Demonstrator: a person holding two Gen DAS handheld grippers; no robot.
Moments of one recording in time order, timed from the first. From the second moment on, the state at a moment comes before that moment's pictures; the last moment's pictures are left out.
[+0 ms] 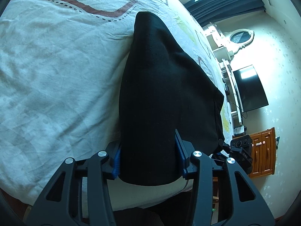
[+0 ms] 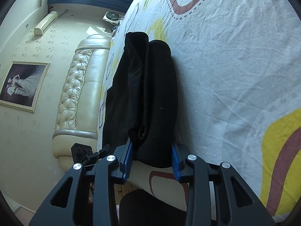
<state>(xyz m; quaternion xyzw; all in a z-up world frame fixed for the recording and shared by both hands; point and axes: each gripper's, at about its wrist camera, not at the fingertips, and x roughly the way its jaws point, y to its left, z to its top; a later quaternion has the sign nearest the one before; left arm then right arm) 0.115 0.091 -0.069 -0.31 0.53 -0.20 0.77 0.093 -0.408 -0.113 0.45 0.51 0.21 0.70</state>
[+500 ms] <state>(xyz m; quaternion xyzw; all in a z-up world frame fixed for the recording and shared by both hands) 0.111 0.092 -0.069 -0.30 0.53 -0.20 0.77 0.082 -0.407 -0.115 0.45 0.52 0.21 0.69</state>
